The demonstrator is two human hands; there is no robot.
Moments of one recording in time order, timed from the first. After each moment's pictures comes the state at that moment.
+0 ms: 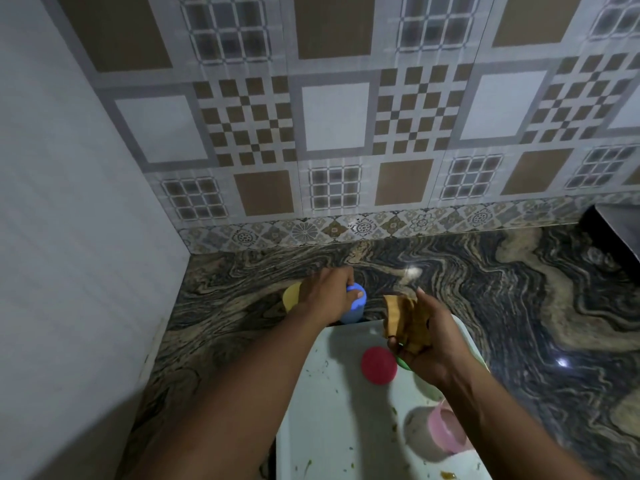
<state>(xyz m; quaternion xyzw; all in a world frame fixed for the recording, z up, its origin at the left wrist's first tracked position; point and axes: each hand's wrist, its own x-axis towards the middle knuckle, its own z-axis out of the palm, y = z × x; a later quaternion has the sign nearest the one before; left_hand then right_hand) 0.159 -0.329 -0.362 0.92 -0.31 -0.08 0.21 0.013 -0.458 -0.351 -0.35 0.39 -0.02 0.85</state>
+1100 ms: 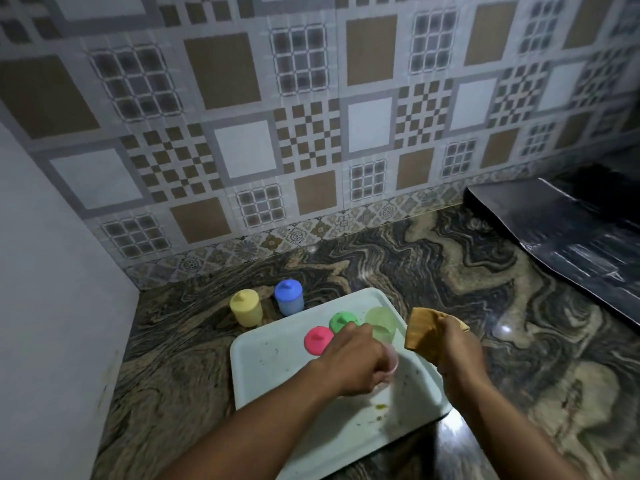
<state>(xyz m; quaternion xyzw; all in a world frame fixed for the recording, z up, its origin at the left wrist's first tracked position) -0.035 -0.360 -0.354 0.74 -0.67 -0.05 0.05 -0.161 -0.482 -0.340 -0.46 0.50 -0.28 0.67</state>
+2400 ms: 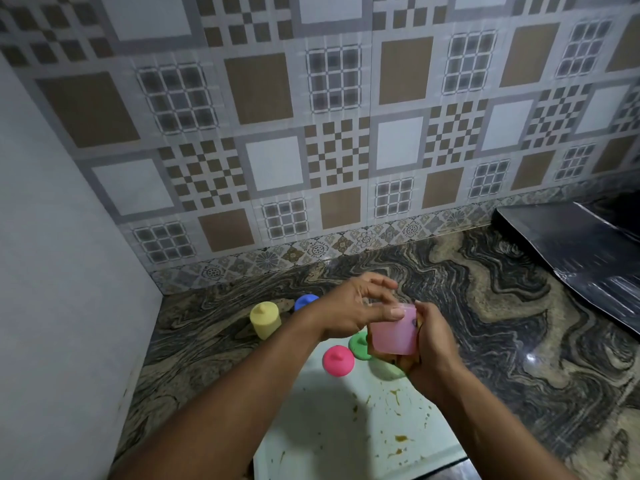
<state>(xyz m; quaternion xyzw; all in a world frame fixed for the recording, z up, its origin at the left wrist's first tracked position) 0.027 -0.359 -0.252 0.68 -0.45 -0.34 0.47 -0.094 -0.455 -0.294 -0.36 0.38 -0.16 0.84</state>
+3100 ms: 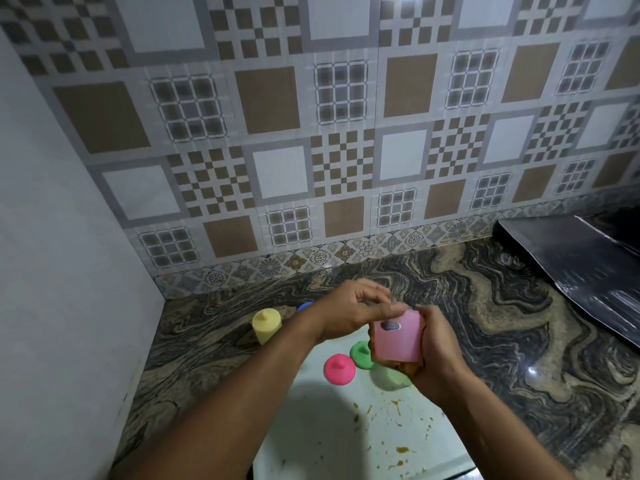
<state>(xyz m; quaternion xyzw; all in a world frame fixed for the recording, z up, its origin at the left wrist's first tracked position) 0.029 -0.352 -0.240 0.69 -0.46 -0.31 0.47 -0.091 -0.459 -0.281 -0.37 0.36 -0.14 0.85</state>
